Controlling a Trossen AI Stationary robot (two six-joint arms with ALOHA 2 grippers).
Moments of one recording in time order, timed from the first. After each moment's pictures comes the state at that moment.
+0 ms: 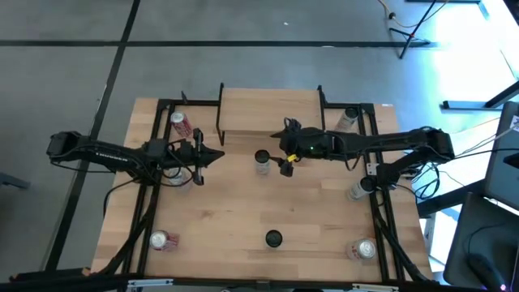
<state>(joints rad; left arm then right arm) 0.01 0.82 0.23 0.75 -0.14 0.03 -0.03 1.43 1.07 -0.11 0.21 -0.10</state>
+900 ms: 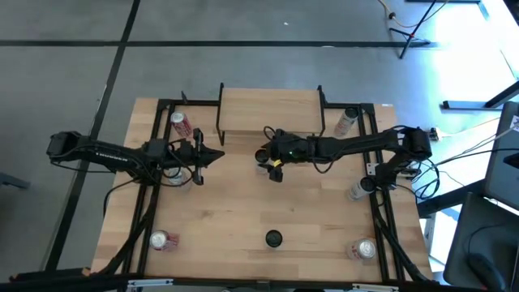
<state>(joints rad) 0.01 0.82 0.23 0.75 -0.14 0.01 -0.06 1.66 1.07 -0.02 0.09 -0.06</state>
